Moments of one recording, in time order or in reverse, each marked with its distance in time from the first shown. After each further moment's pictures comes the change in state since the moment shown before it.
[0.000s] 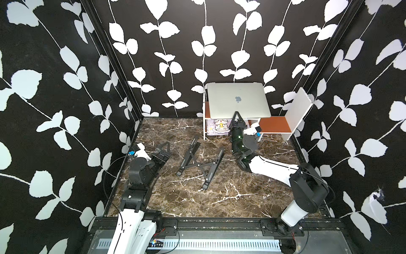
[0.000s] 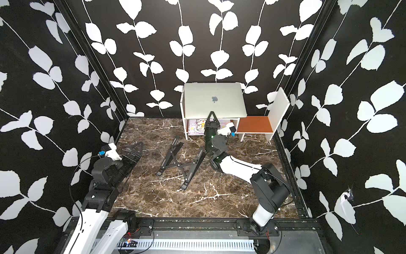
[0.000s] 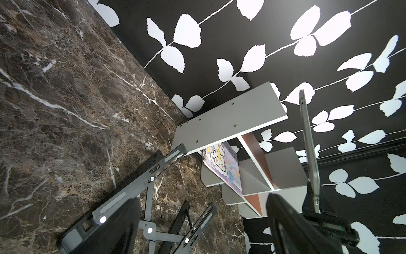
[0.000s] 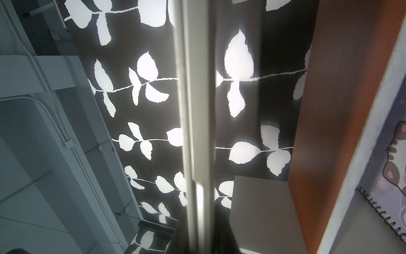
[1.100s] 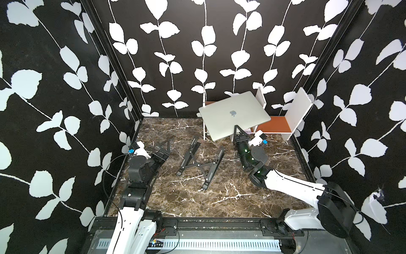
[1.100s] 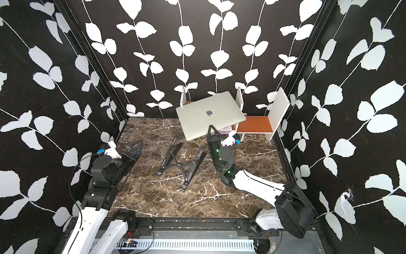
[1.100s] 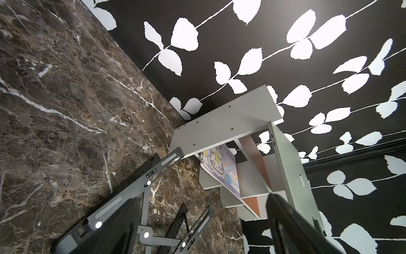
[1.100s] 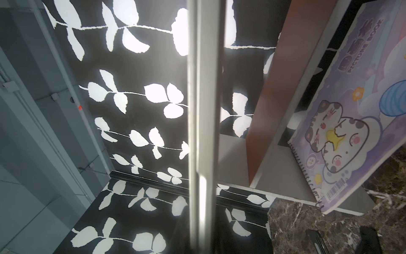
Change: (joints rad) left arm 0.000 0.018 0.026 0.003 -0.009 0.003; right arm 0.060 -0.330 -0.281 -0.219 -0.129 -0.096
